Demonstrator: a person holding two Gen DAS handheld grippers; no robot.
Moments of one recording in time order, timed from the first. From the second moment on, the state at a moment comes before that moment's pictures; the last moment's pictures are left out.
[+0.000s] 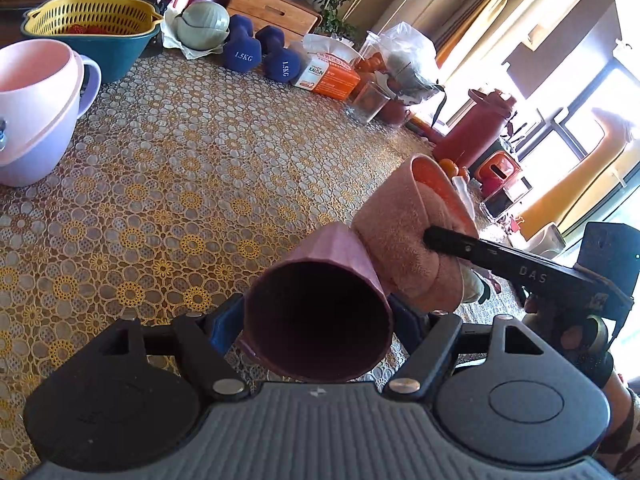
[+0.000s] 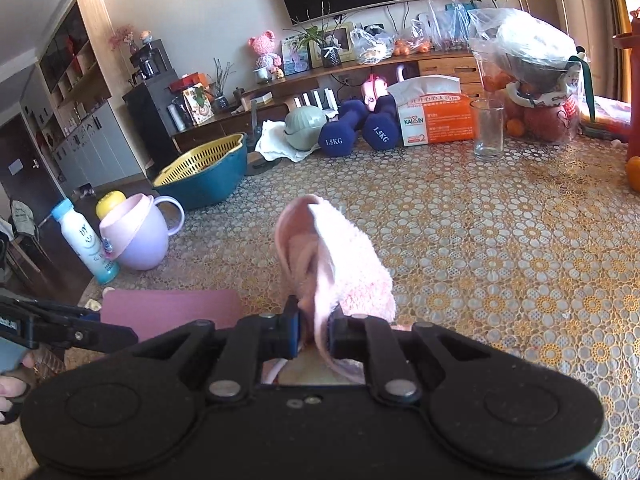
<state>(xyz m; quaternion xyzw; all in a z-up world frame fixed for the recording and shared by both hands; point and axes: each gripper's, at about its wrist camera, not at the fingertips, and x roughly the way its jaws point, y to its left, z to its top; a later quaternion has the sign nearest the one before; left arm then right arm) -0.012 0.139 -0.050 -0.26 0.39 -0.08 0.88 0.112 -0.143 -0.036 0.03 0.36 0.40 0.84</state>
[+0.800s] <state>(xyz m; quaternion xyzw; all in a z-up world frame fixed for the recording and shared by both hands) -0.030 0.127 -0.058 -0.24 0.38 -0.08 0.89 0.085 -0.101 -0.052 -0.01 0.37 0.41 0.83</state>
